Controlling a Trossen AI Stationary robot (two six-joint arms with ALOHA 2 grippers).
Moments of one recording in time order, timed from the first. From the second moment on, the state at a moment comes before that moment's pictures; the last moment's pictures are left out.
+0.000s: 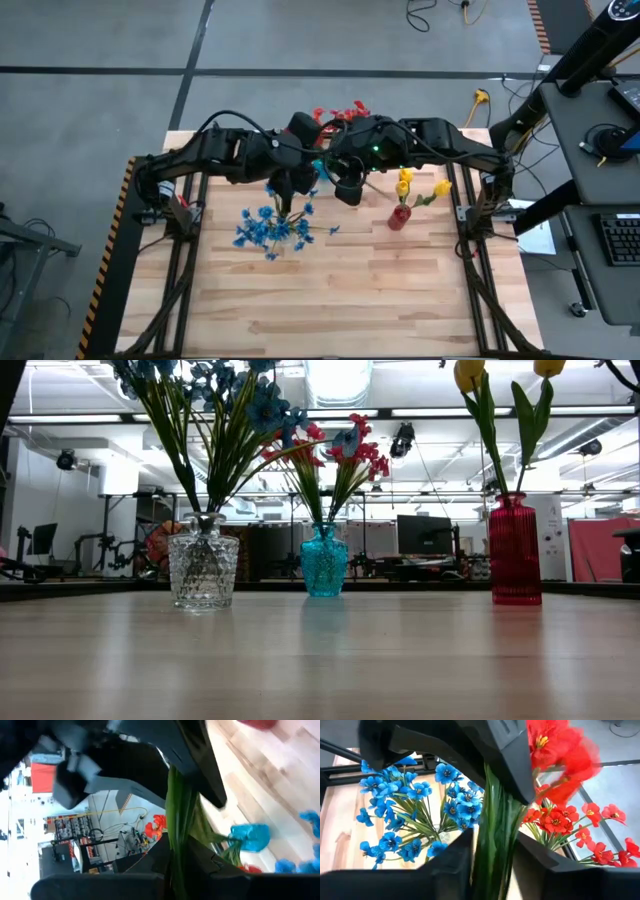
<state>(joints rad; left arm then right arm) -0.07 1.80 2.35 -1.22 -0.57 1.01 -0.02 1.84 2.36 -1.18 0.20 0.07</state>
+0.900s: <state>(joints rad) -0.15 1.68 2.36 -1.13 -0.58 0.90 -0.02 1.81 2.35 -1.18 0.24 0.05</state>
